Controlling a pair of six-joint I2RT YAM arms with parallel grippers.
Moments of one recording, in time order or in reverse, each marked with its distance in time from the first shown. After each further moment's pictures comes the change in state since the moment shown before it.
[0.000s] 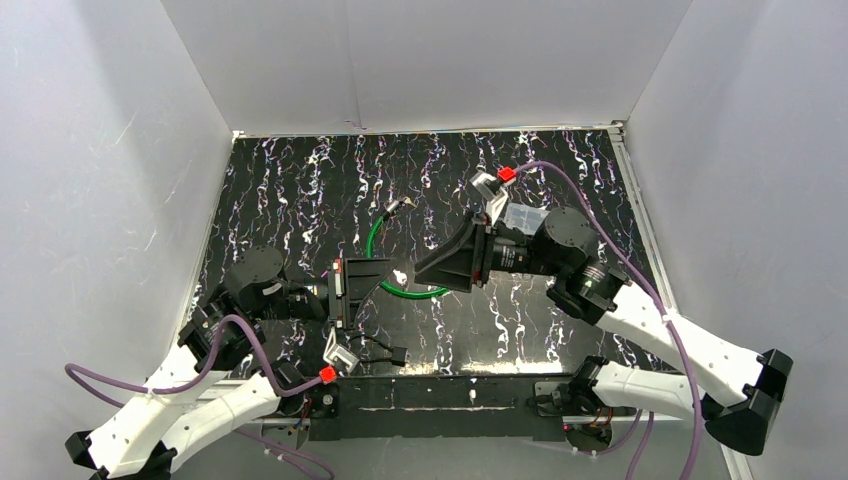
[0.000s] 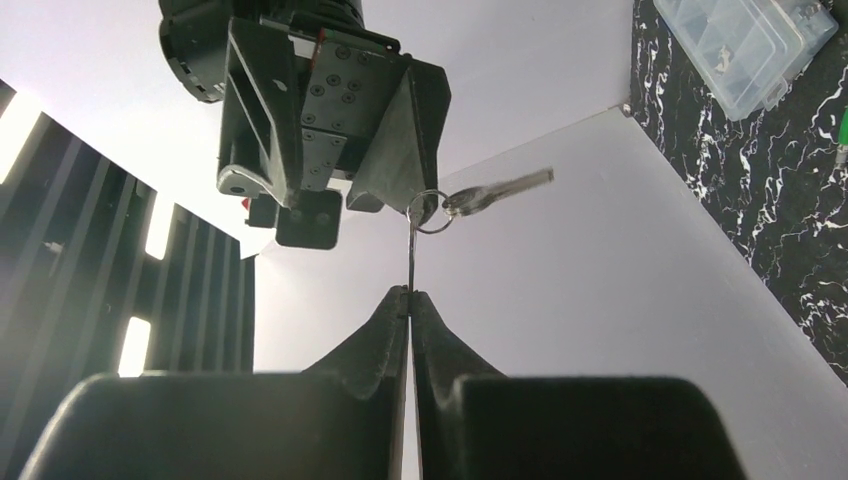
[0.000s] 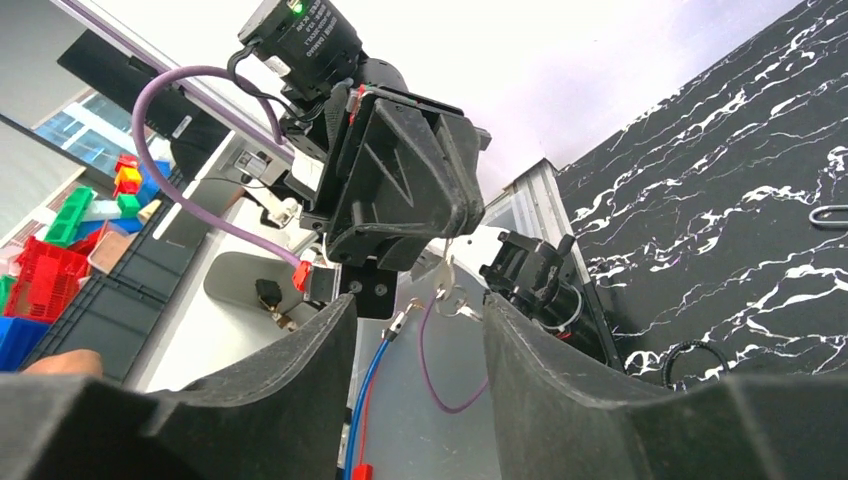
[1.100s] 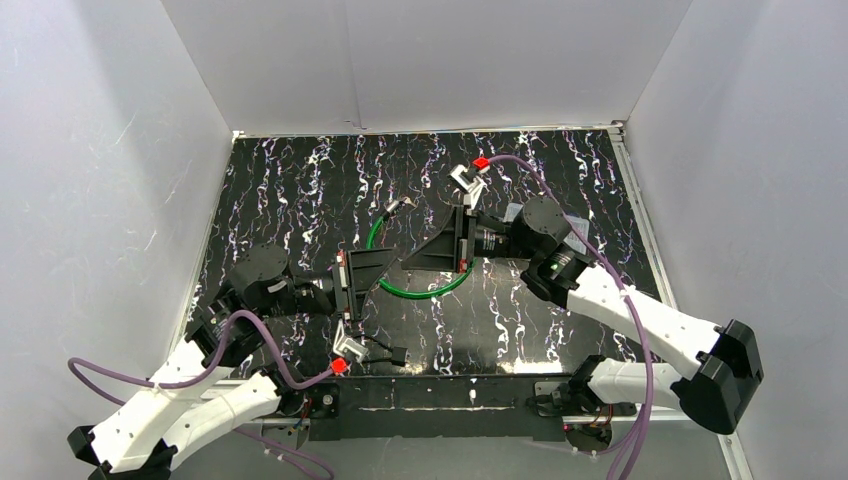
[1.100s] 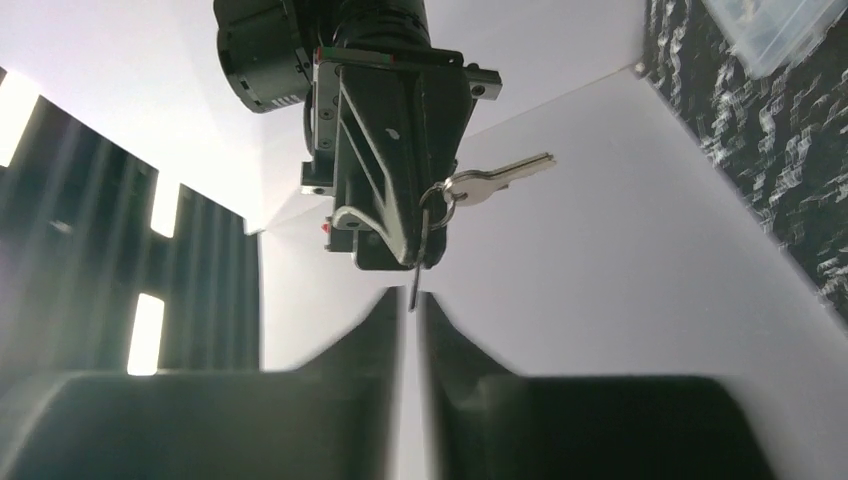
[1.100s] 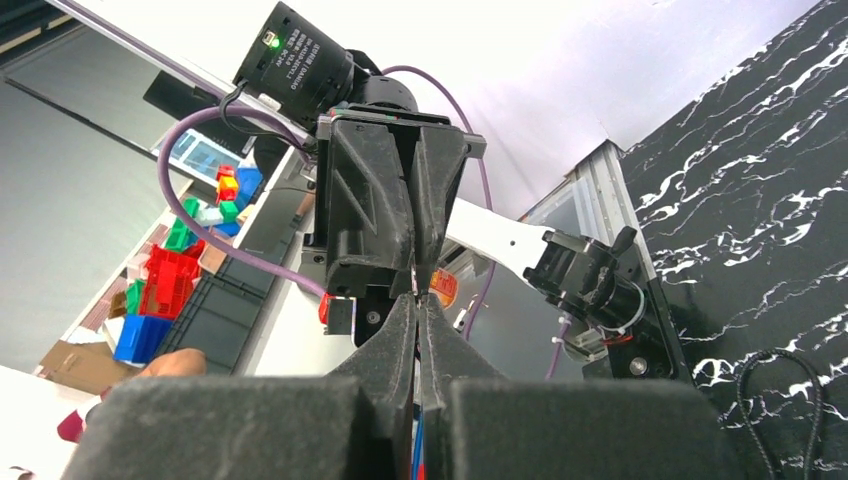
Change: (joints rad) left arm -0.001 0.017 -0.019 0.078 -0.066 0.003; right arm -0.070 0.191 -0.033 0.310 -0.158 0.253
